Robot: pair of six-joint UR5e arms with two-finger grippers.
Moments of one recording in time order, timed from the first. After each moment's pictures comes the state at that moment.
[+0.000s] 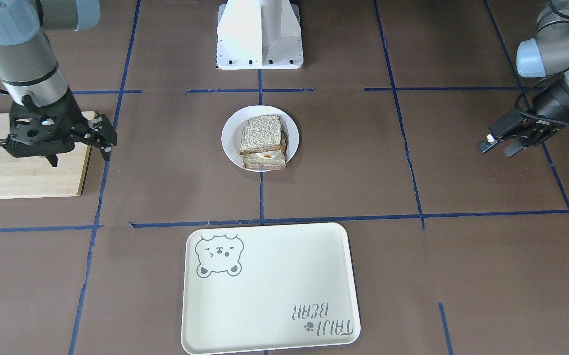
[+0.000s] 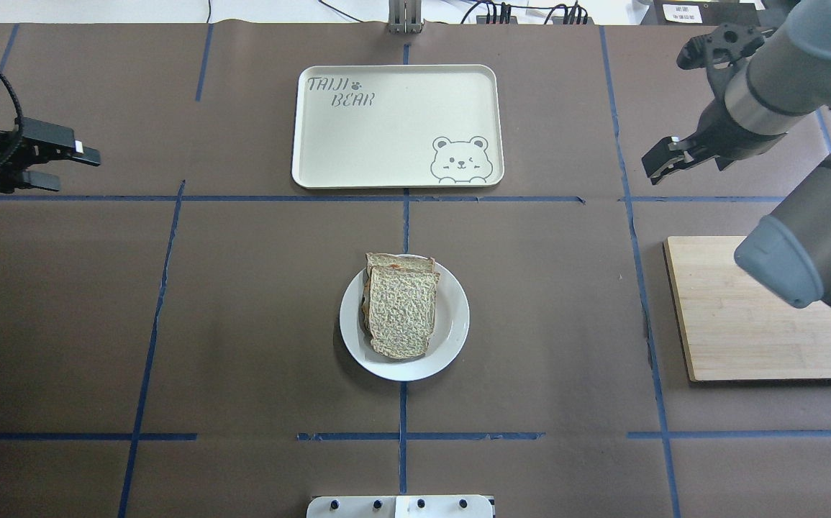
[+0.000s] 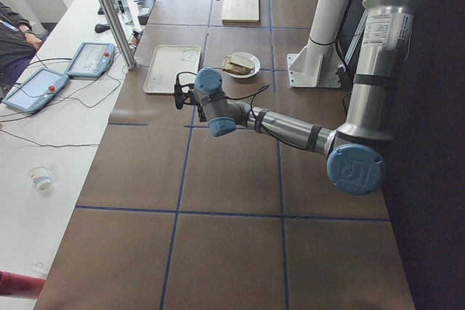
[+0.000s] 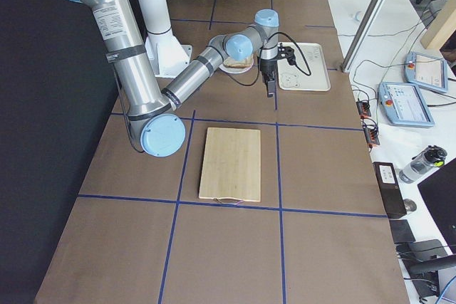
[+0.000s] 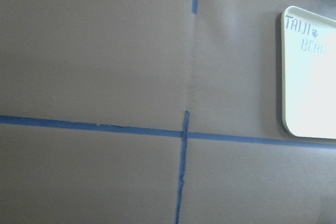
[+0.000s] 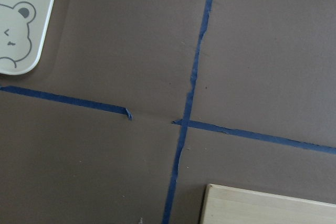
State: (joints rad) left arm -1.05 -1.69 -1.69 -2.58 -2.30 -1.45; right arm 1.00 -1.25 1.97 -1.76 2.08 0.57
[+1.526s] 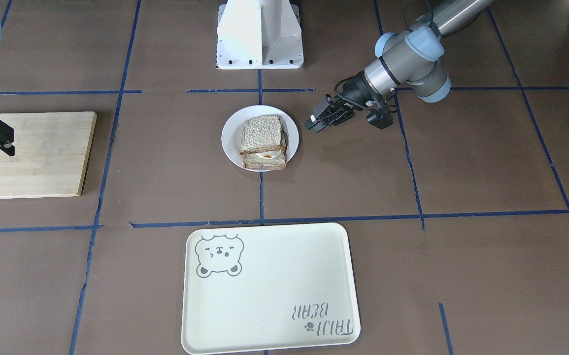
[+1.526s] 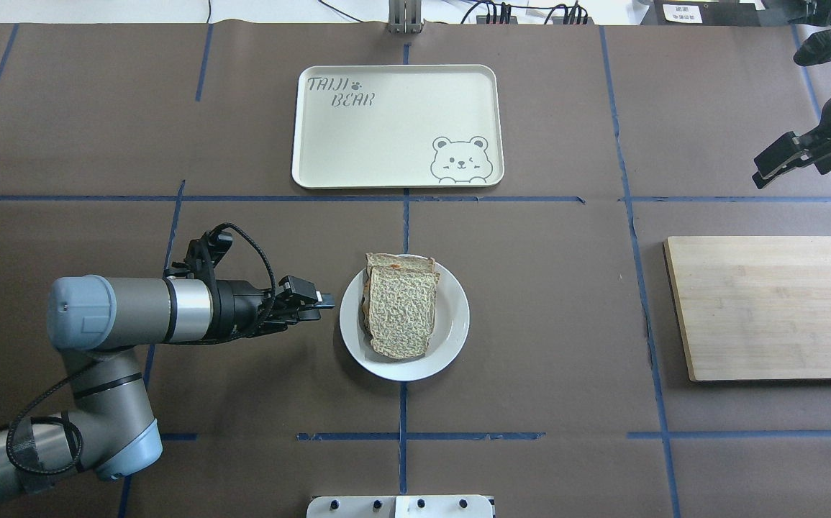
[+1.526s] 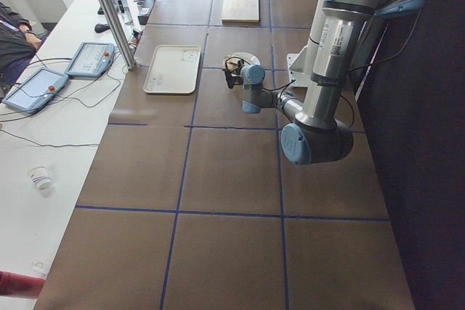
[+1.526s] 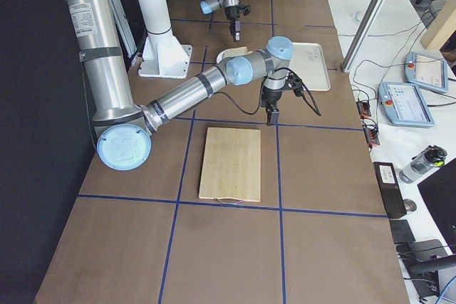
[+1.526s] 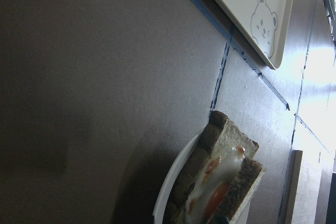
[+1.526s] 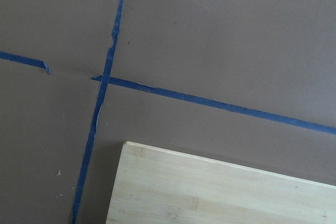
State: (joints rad) left arm -0.44 -1.89 -1.54 -2.90 -1.80 -1.86; right arm 1.17 -1.37 1.91 -1.78 2.24 0.30
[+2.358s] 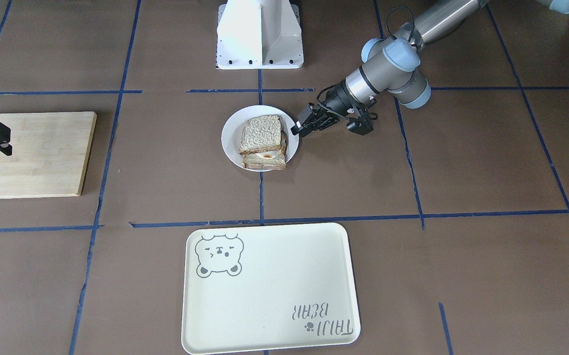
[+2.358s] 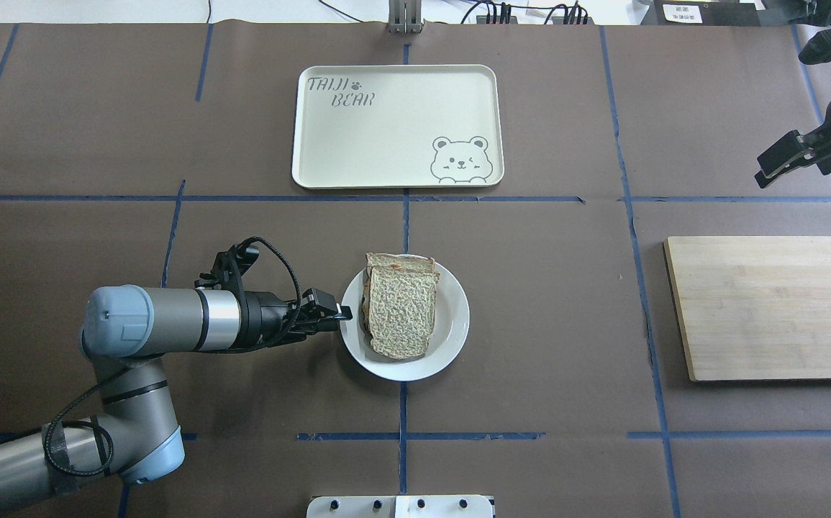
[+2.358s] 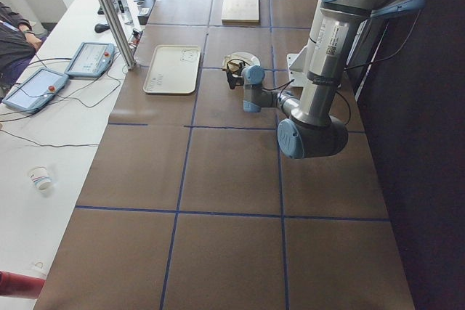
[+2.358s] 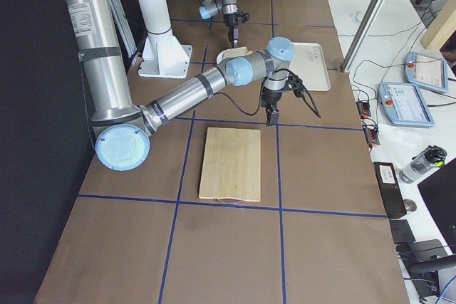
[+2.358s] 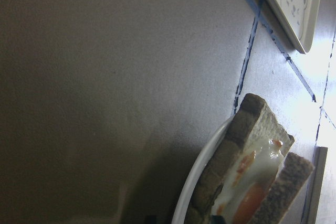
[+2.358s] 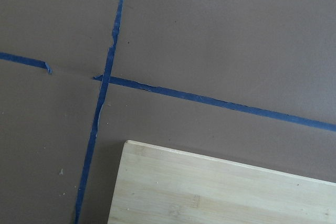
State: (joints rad) left arm -0.41 -1.94 -1.47 -2.90 -1.79 -1.85; right arm 1.18 -1.38 1.91 -1.78 2.25 0.30
